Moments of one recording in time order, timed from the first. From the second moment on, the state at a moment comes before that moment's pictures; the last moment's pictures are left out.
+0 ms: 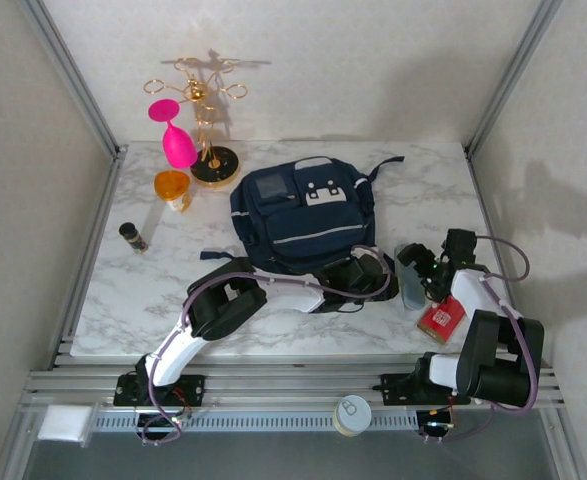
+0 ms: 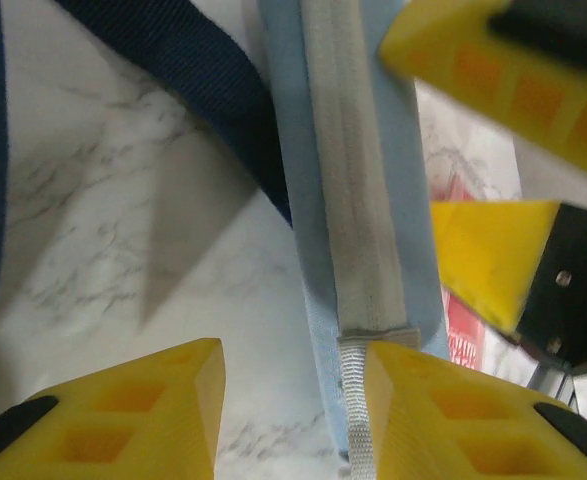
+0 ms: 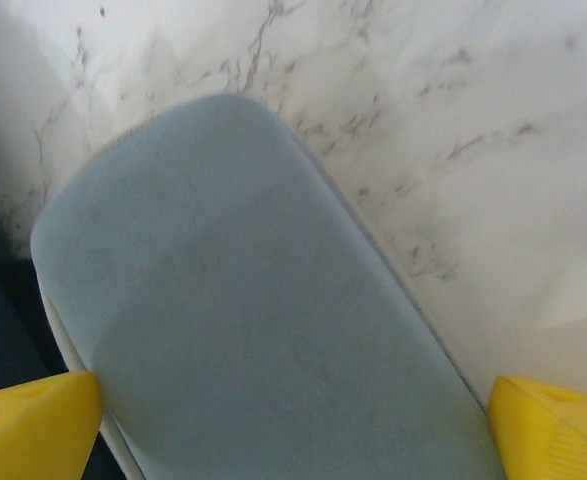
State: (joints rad) left arm -1.10 2.25 1.48 0.18 0.00 -1.03; right arm -0.17 1.27 0.58 -0.37 -0.30 0.60
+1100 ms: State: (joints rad) left arm -1.06 2.28 1.52 0.08 -0.05 -0.99; right arm -0.26 1.18 0.48 -0.32 -0.59 0.56
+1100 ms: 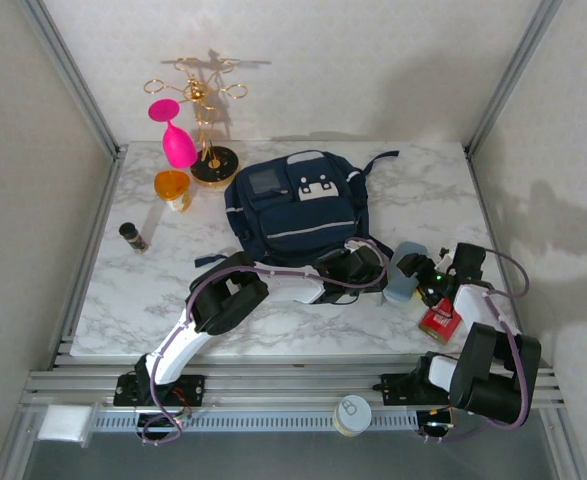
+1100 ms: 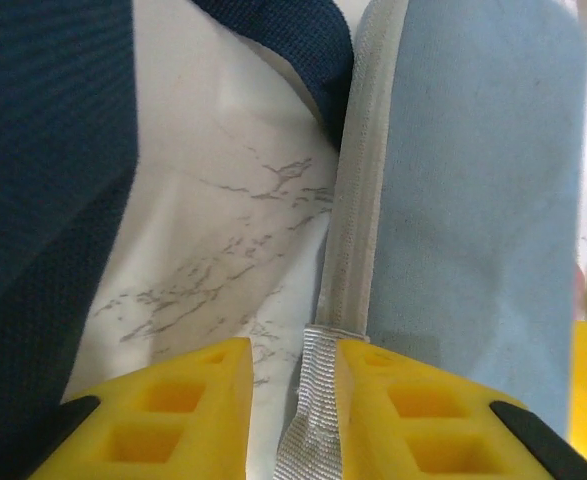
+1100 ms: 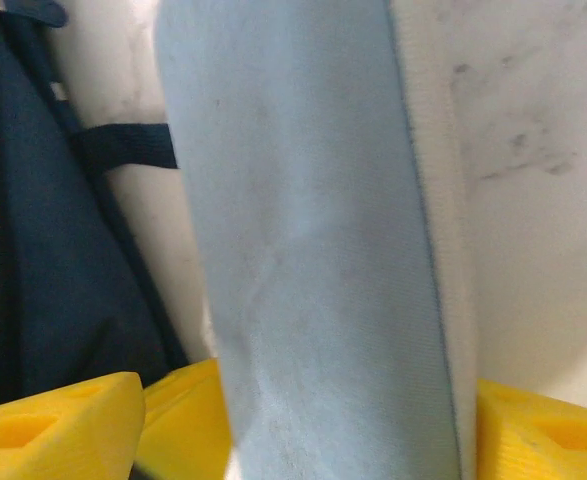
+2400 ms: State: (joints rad) left arm -1.06 1.73 1.24 0.03 0.03 -0.86; right arm -0.26 0.98 0.66 -0.47 -0.65 0.53
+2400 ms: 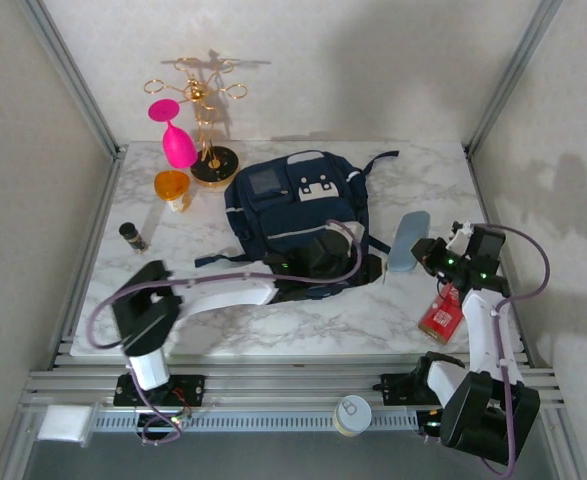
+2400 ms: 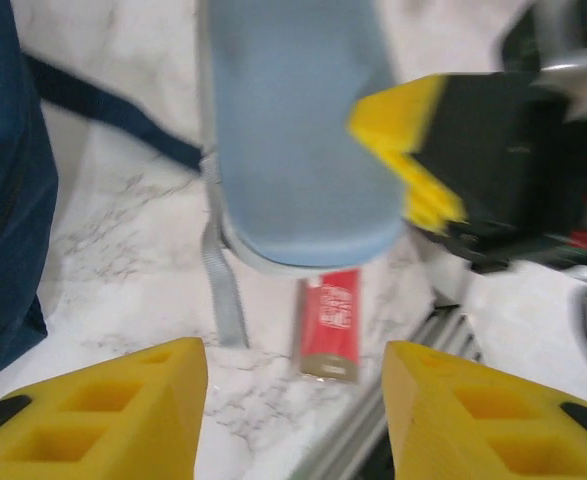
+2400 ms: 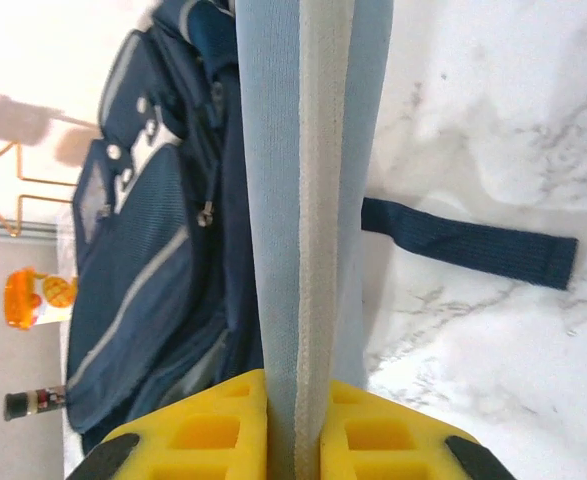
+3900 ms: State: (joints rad) left arm -0.89 1.89 1.36 -0.33 -0.46 -0.07; right arm -0.16 0.94 0.70 -0.55 -0.79 0.56
